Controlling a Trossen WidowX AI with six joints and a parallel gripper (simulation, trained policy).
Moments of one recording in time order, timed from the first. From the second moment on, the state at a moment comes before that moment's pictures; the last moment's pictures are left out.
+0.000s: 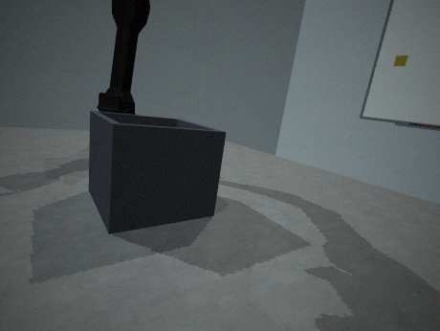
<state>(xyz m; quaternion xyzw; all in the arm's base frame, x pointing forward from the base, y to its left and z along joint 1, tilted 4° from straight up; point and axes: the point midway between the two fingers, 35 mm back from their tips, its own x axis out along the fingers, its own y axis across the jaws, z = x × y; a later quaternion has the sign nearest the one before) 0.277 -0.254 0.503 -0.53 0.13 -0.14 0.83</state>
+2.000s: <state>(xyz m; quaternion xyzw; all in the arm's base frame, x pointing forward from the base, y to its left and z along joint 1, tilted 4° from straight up) 0.284 0.042 0.284 0.30 0.48 0.05 0.83</state>
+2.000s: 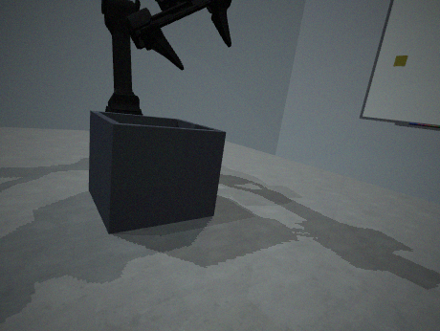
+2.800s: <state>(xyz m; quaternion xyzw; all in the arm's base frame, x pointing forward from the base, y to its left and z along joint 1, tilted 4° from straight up) 0.190 0.110 0.191 0.38 0.69 -0.13 0.61</state>
